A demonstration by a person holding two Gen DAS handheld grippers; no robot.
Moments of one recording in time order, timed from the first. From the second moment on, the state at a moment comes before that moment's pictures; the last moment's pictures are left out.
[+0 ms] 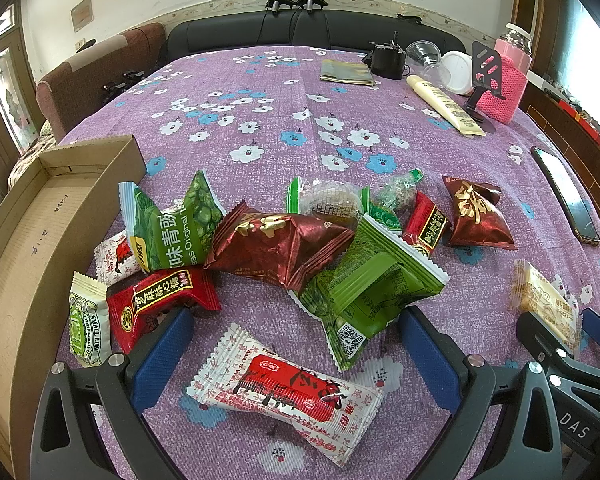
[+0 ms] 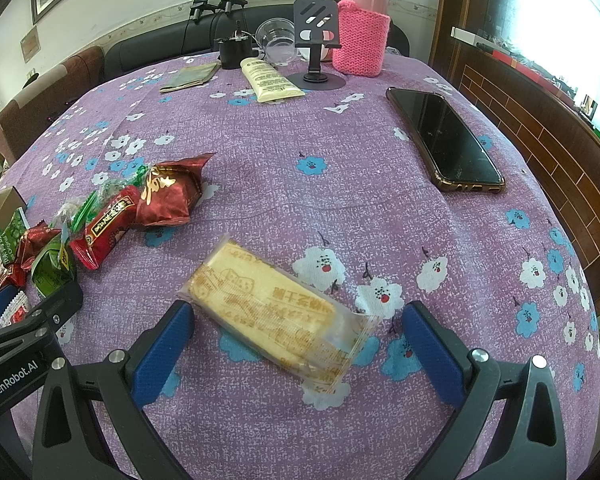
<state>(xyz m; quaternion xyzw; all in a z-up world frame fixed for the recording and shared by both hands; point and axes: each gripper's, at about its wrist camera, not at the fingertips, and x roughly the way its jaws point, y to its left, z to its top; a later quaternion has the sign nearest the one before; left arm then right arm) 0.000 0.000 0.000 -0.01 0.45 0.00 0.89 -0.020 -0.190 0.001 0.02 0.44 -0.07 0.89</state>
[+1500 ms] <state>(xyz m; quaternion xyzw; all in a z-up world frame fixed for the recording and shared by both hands) -0.027 0.005 0.023 -0.03 0.45 -0.09 0.89 -0.020 -0.191 0.000 0.02 0.44 -0.07 0.89</state>
